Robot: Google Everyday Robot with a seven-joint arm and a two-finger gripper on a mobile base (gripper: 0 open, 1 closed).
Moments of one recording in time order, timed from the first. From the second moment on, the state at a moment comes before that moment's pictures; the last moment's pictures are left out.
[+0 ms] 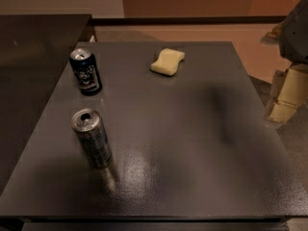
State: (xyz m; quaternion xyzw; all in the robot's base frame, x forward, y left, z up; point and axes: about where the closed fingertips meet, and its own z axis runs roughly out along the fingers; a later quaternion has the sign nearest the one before) arm 0.438 -0.217 0.976 -0.60 0.78 -0.03 0.16
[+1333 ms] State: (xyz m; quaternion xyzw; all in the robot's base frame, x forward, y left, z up) arm 0.428 -0.117 0.957 -0.68 0.71 0.05 0.20
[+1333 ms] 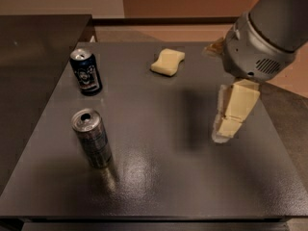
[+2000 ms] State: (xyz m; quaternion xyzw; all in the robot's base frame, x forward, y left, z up) arm 0.410 -0.002 0.930 -0.73 0.63 0.13 0.23
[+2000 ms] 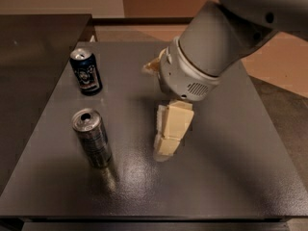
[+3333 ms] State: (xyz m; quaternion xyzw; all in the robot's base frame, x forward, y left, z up) arm 0.385 0.121 0.906 -0.76 0.56 0.25 0.21
